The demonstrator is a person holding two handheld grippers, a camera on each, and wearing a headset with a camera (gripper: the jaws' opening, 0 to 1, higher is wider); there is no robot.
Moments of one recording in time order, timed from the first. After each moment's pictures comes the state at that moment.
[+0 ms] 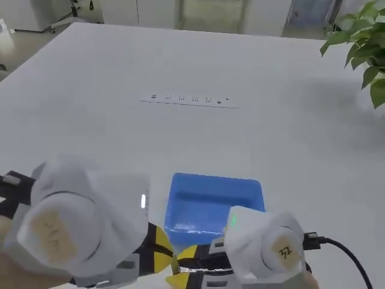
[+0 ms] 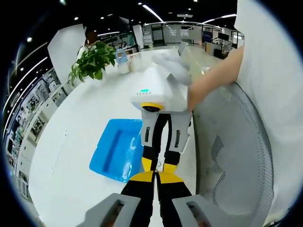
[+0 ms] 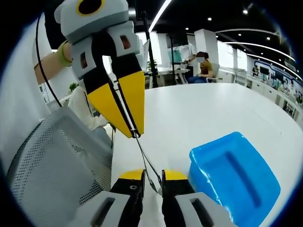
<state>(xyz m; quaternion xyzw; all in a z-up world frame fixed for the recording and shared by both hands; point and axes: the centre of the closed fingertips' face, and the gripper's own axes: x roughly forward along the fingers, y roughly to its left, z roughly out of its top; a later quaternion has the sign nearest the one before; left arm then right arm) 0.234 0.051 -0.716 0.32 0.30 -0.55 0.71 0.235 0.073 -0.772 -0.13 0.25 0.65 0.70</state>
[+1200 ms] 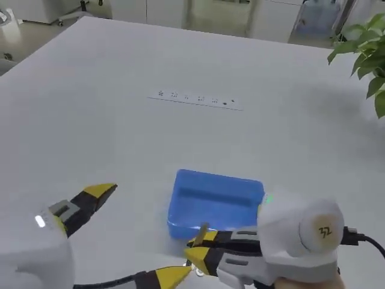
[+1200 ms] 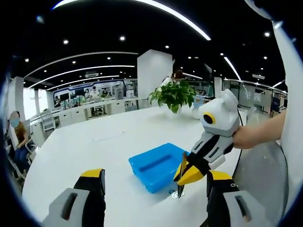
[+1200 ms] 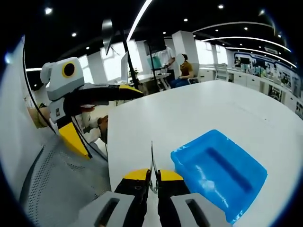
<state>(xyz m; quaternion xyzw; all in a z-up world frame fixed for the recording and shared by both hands) 0.250 0.089 -0.686 0.06 0.15 -0.29 0.94 0.253 0.047 -0.749 -0.08 0.27 0.59 0.76</state>
